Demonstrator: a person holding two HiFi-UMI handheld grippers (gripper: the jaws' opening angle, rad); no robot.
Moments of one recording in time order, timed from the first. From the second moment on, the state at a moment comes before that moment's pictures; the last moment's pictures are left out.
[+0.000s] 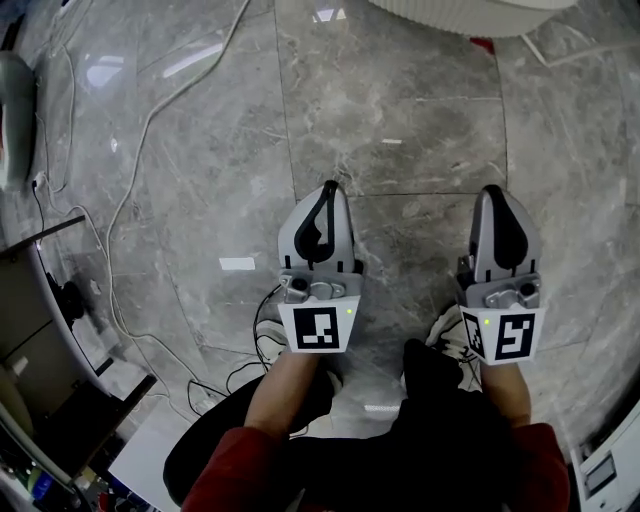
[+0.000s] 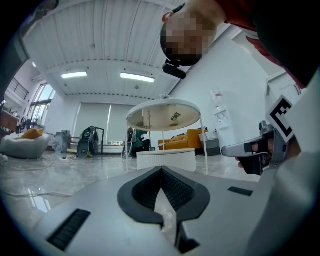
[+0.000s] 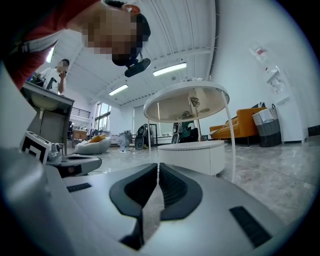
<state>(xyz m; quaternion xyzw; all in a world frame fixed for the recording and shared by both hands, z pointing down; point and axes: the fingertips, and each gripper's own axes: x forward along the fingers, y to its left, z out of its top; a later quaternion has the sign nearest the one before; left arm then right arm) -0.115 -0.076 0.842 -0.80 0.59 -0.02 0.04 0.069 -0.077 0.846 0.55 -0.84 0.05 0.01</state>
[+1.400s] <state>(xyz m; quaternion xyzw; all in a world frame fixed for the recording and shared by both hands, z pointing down) -0.169 -0.051 0.140 -0.77 0.62 -0.12 -0.04 0.074 -0.097 0.123 0.60 -0.80 0.05 0.04</state>
